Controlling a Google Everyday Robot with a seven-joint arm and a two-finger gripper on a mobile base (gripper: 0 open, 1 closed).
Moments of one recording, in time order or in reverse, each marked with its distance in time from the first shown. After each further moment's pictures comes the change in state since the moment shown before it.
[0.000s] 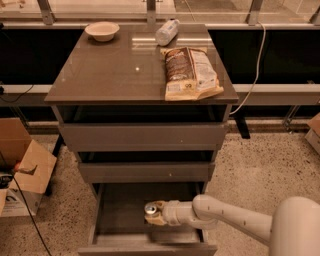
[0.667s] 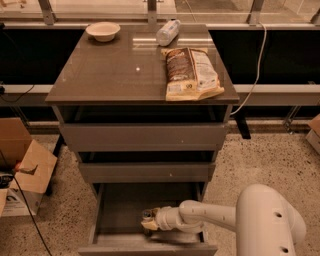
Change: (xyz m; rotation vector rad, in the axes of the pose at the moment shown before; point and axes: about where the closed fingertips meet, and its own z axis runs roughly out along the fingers) arm 0.069 -0.010 0.063 0.059 0.156 0.163
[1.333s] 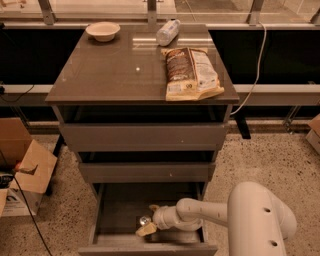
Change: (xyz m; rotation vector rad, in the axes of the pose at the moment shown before) arm 0.000 0.003 0.014 -0.047 0.014 -0.013
